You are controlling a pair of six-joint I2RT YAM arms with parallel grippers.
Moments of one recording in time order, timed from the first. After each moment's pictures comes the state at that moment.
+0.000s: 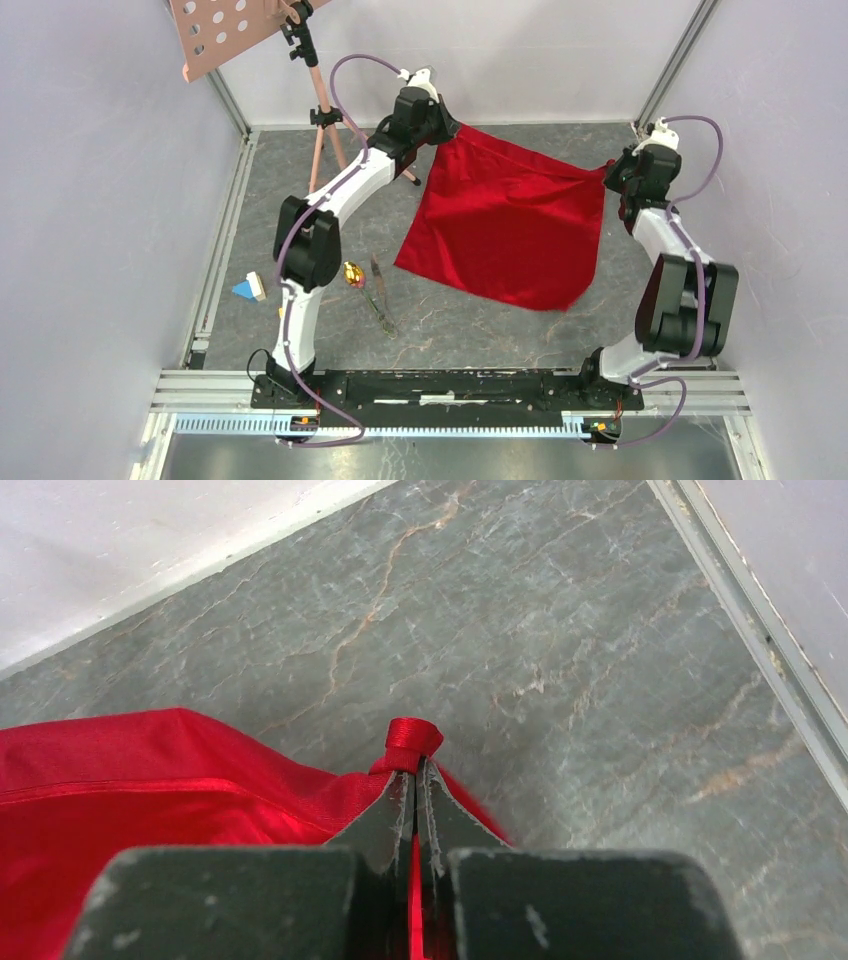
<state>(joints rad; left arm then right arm) -0.51 2.12 1.91 -0.08 0.04 -0.54 -0.23 1.49 0.95 0.18 -0.08 0.29</state>
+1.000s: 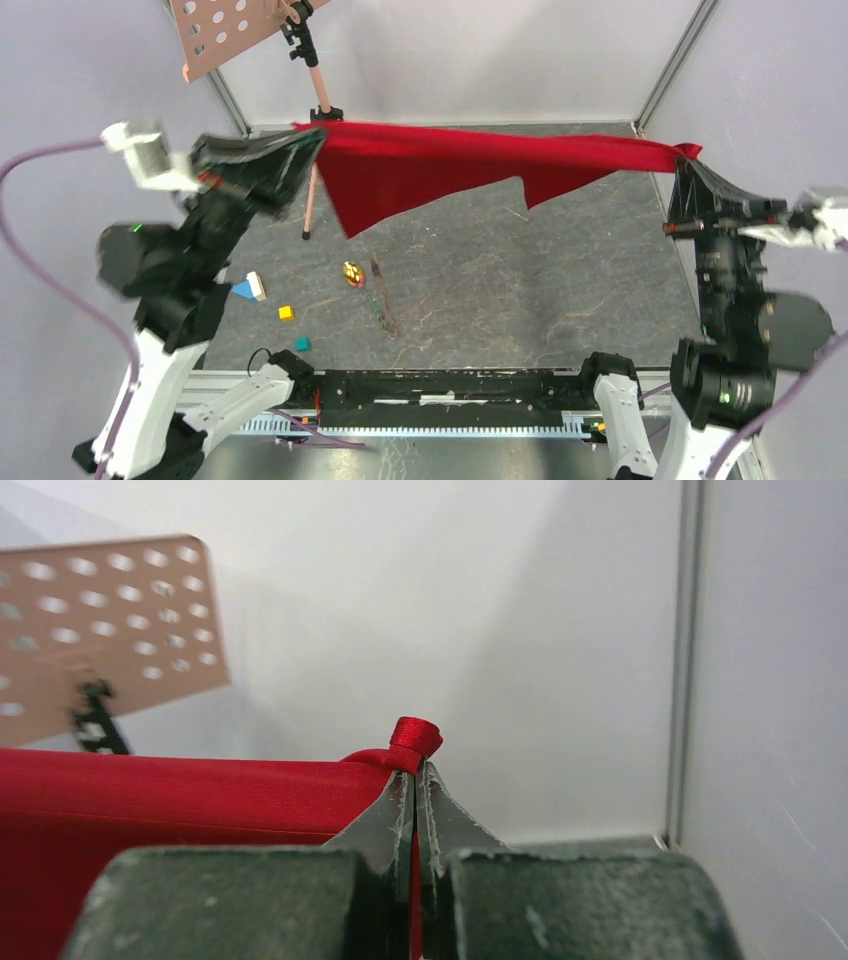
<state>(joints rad) -0.55 0.89 1.44 0.04 0.19 -0.53 -0.22 0.61 1.36 -0.33 -0.18 0.32</state>
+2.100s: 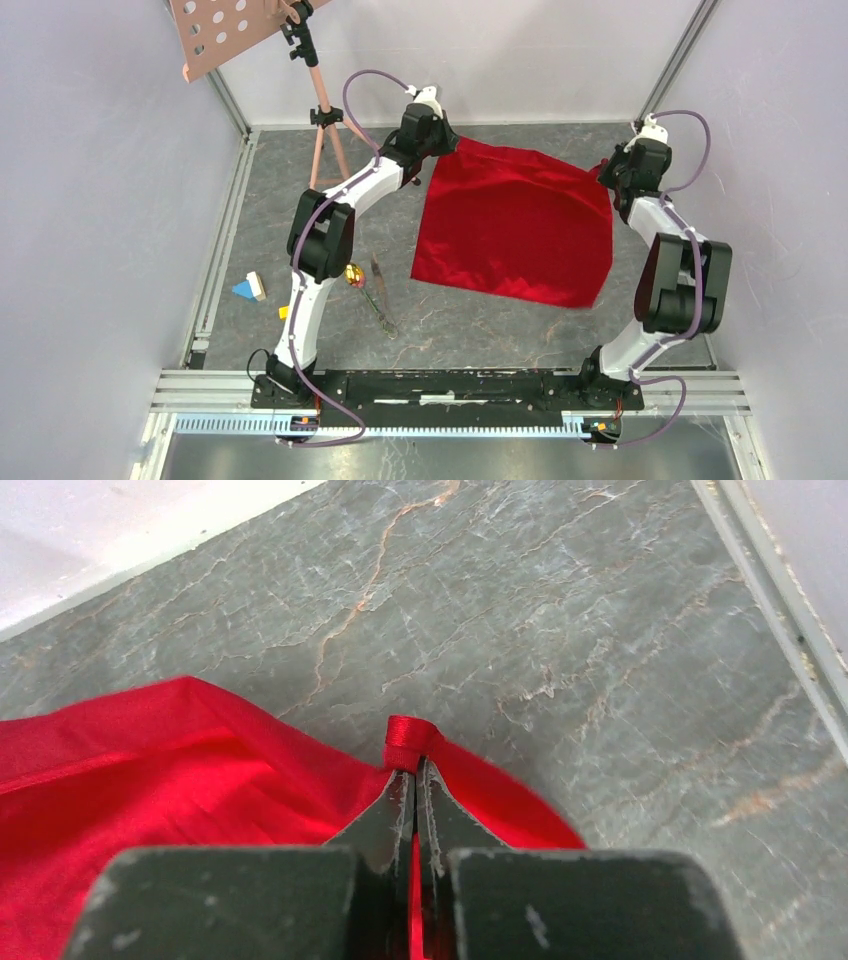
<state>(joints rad) -0.51 2.29 1.92 0.06 0.05 -0.47 -0.21 1.62 1.04 0.15 -0.07 0.27</state>
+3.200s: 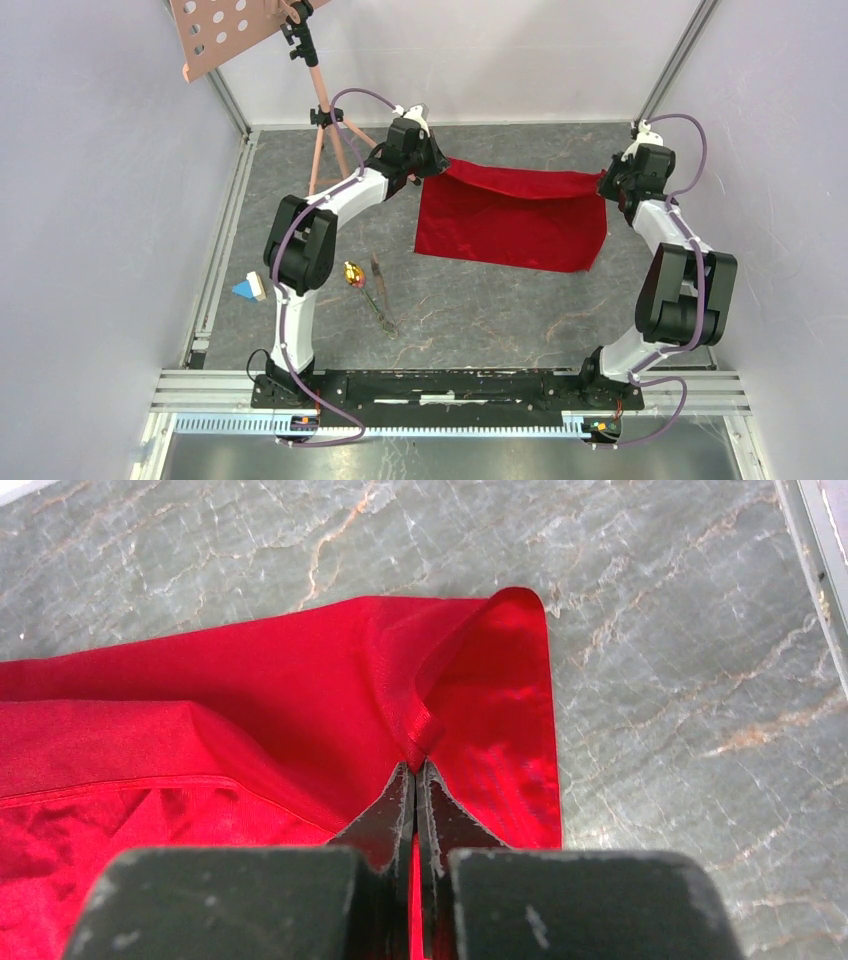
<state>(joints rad) -0.48 2.12 1.64 0.02 0.14 -0.55 -0.23 1.62 1.06 0.01 -0.16 0.18</state>
